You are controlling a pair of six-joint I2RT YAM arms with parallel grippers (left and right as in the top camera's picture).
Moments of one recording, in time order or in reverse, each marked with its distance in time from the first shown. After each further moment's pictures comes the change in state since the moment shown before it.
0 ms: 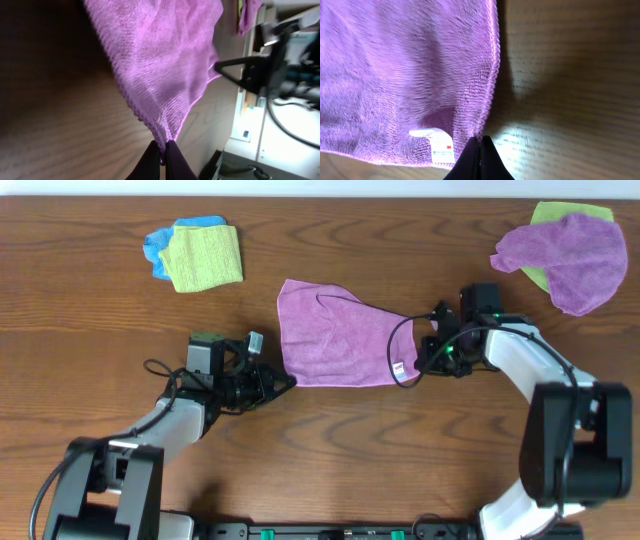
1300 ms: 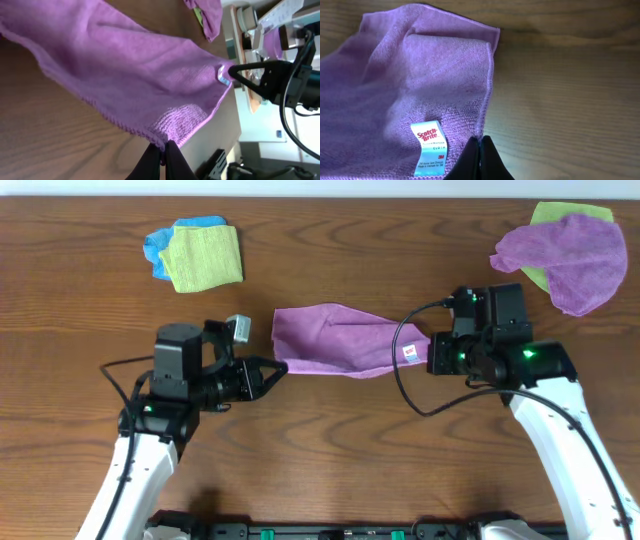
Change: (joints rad) left arm 0.001 -0.434 0.166 -0.433 -0.071 0.156; right arm 0.119 -0.479 0.010 -0.157 0.194 0.121
